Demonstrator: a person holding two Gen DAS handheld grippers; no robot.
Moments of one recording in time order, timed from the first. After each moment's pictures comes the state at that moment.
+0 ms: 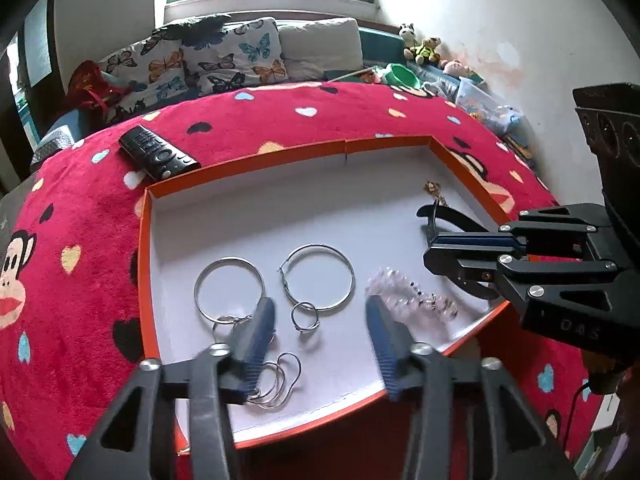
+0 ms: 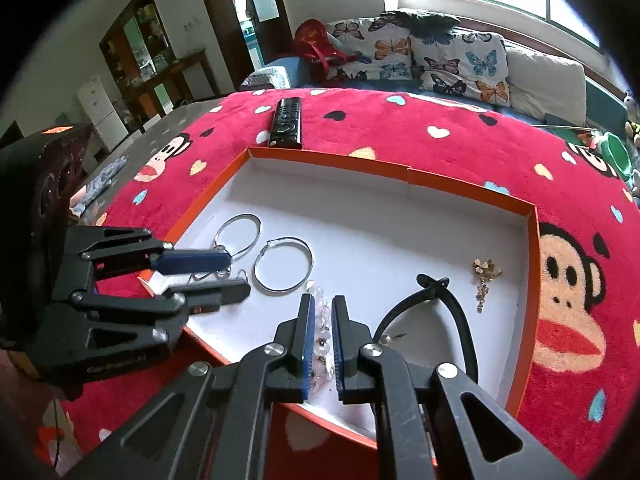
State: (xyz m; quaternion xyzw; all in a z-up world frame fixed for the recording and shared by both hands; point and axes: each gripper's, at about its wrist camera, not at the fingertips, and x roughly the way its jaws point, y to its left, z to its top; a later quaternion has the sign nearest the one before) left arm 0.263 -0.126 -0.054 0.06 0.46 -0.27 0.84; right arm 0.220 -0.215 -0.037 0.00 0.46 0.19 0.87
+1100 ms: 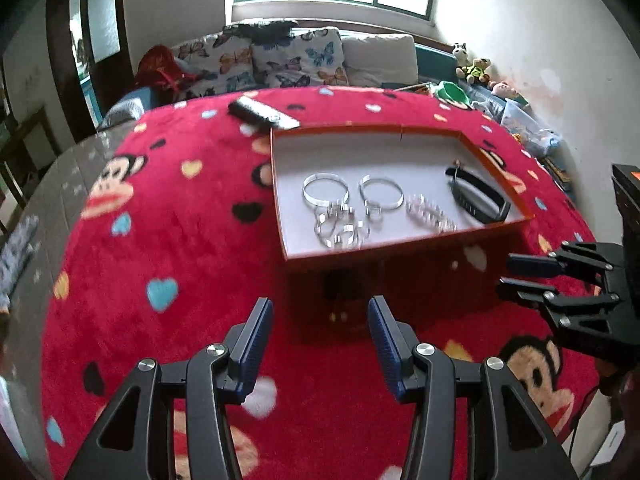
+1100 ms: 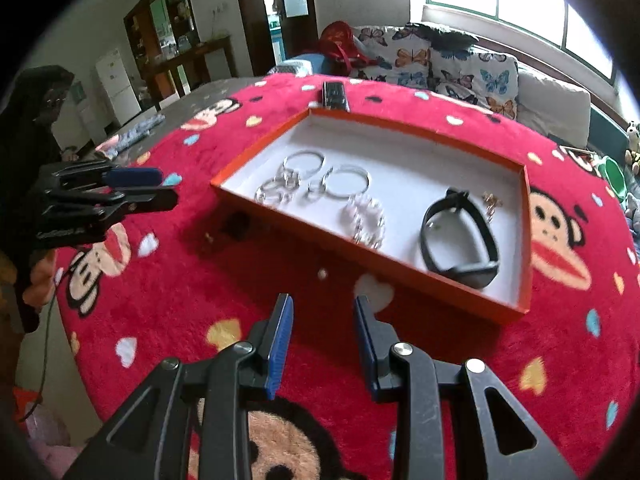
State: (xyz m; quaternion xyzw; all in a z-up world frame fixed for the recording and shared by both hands) left arm 0.138 -0.026 -0.025 0.04 0.46 -0.17 0.87; right arm 0.126 -0.189 -0.045 -0.05 0.45 0.20 0.87
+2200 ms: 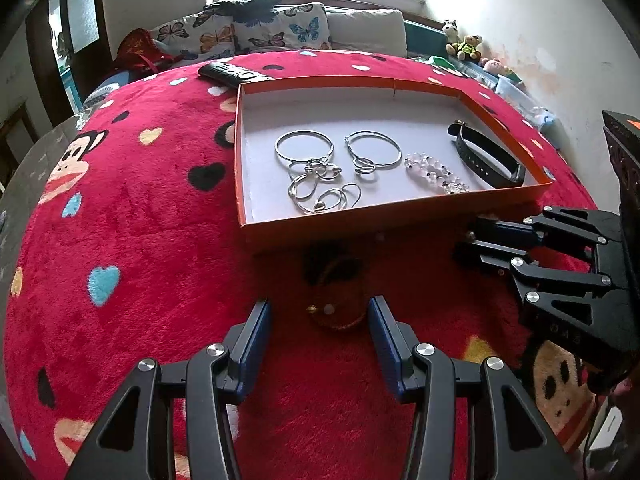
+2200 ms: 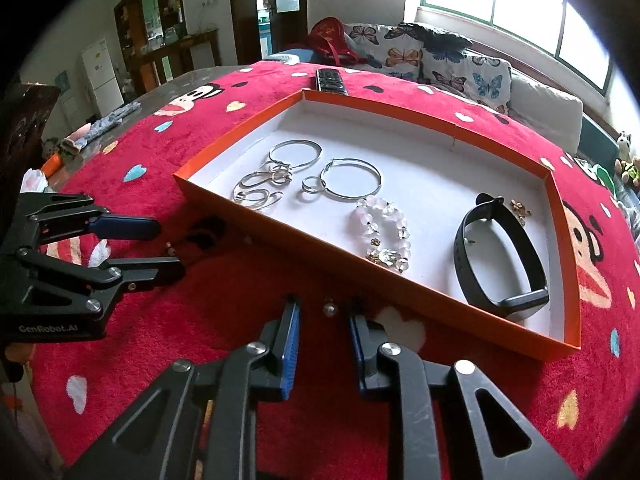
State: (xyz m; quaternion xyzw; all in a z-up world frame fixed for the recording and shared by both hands) left arm 0.166 -0.056 -0.078 0.05 0.49 -0.19 0.85; right arm 0.150 -0.164 -0.073 -0.08 0.44 0.17 0.88
